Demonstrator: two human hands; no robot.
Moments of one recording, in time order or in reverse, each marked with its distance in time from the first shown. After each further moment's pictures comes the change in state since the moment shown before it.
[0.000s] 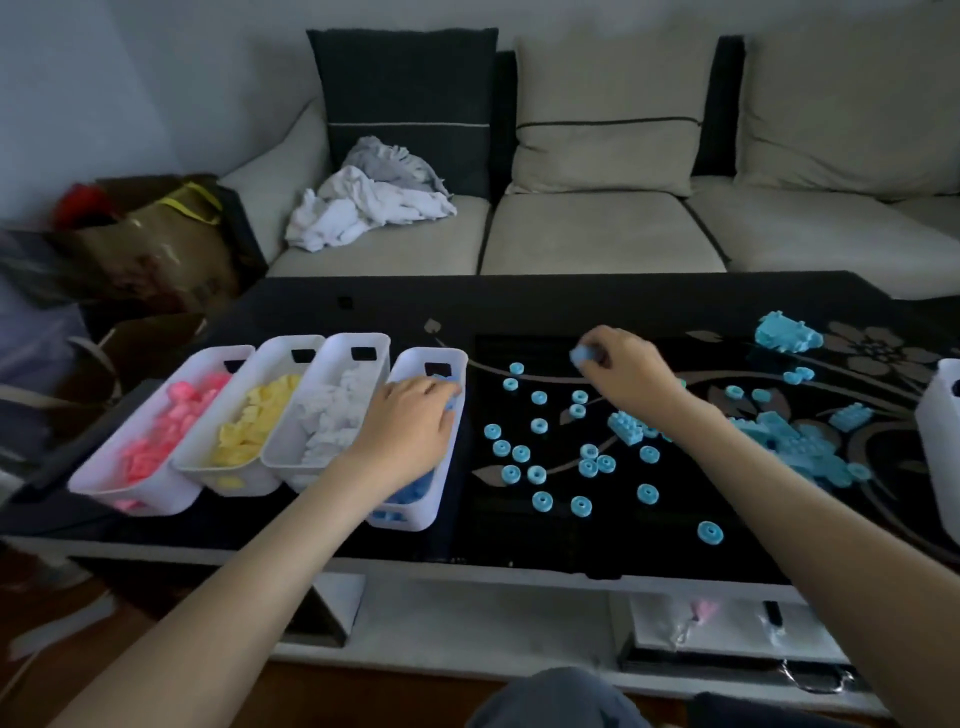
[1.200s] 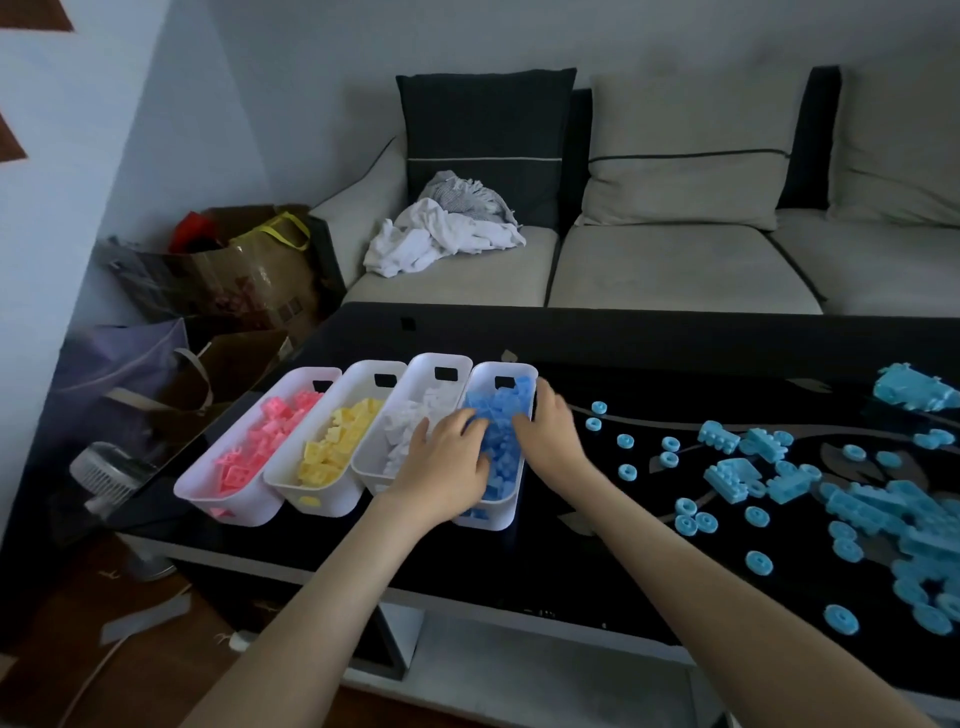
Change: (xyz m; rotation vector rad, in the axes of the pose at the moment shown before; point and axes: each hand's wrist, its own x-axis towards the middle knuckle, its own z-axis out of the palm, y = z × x) left_hand -0.006 -0.056 0.015 -0.048 -0.092 -0.099; right_hand 0.030 -0.106 0.139 0.482 -0.050 0.148
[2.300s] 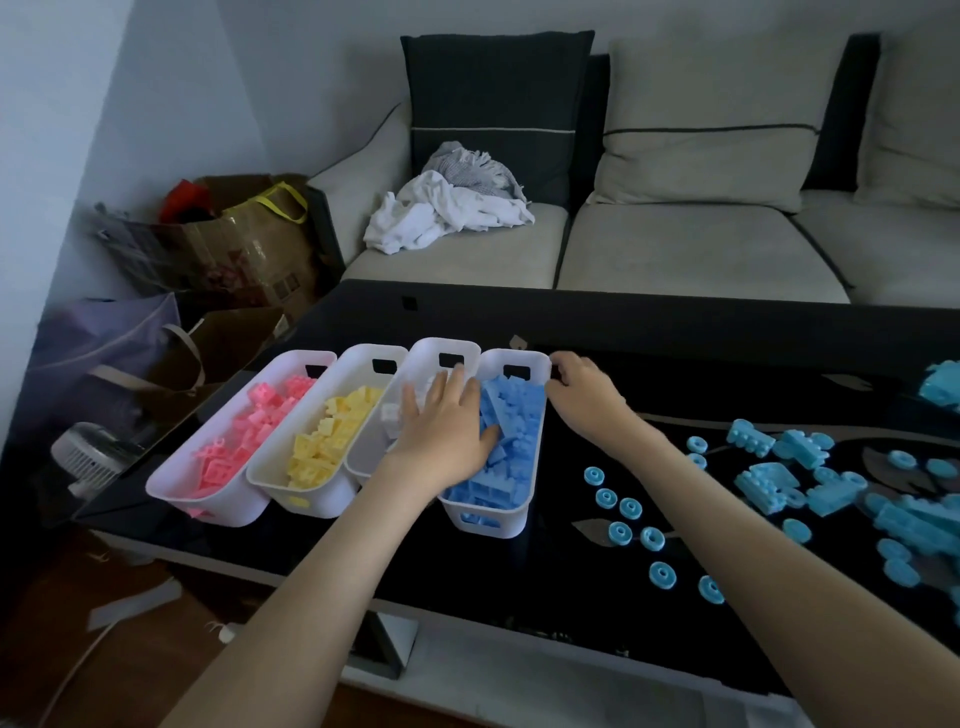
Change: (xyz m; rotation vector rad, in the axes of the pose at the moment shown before) left_hand 0.038 -0.014 -0.004 0.055 -0.092 -0.168; right_hand 0.043 -0.003 -0.027 -0.247 -0.105 -0.057
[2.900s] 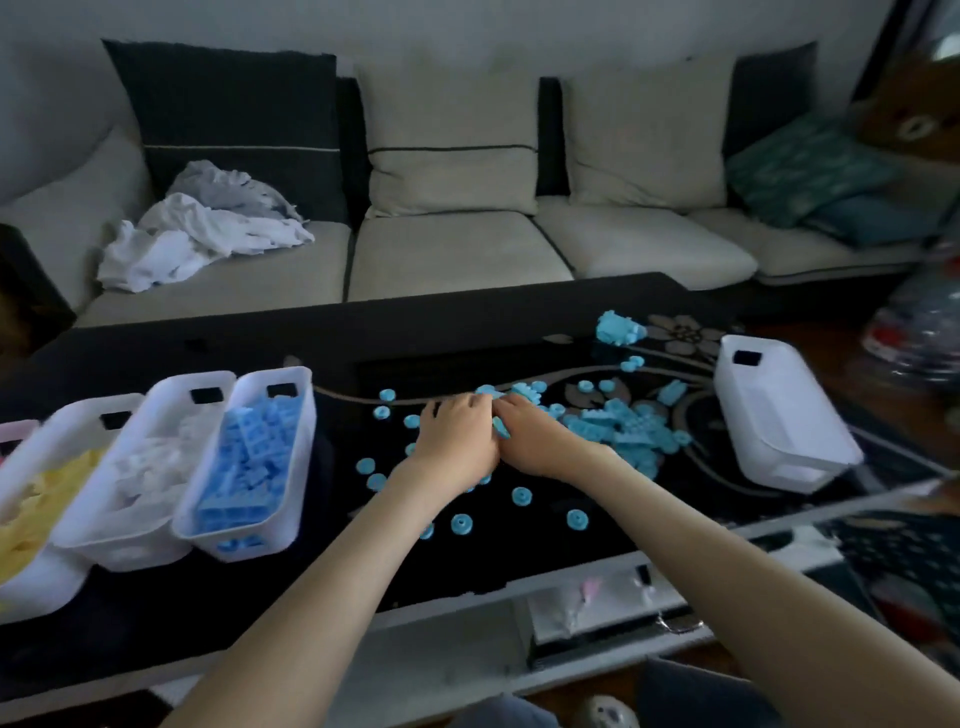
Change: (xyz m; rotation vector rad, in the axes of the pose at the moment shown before) left_hand -0.031 0.220 0.011 -0.128 -0.031 0.455; right_hand -0.133 0.092 -0.121 -0.319 -0.086 0.176
